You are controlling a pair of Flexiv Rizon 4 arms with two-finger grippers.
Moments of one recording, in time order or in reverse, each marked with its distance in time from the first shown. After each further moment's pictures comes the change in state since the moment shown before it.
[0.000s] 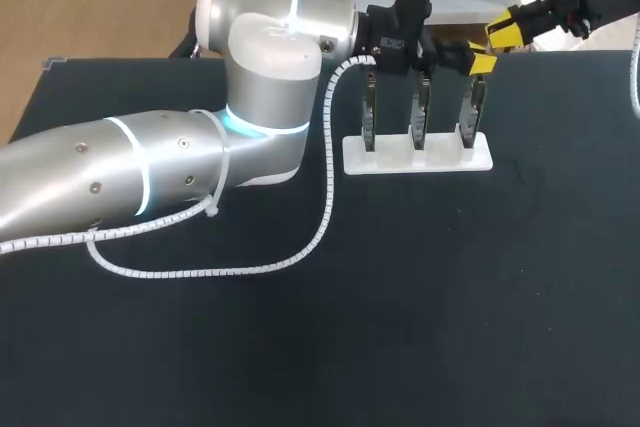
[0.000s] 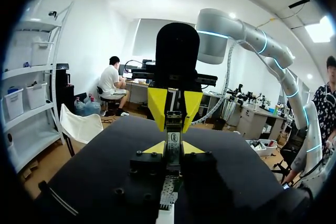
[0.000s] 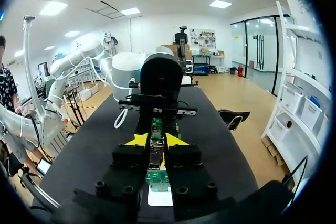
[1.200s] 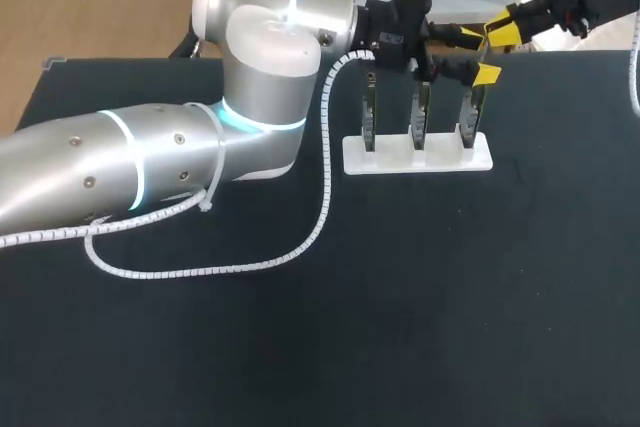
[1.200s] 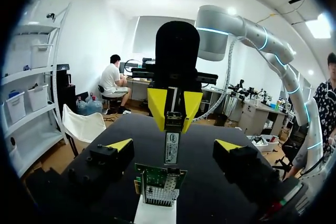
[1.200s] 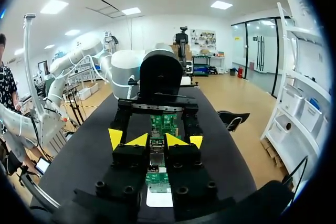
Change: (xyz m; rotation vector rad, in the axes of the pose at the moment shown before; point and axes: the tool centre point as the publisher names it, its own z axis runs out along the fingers) left arm -0.001 0.001 -0.007 -0.018 0.044 0.018; right arm -0.003 0.000 0.002 0.004 0.000 -0.013
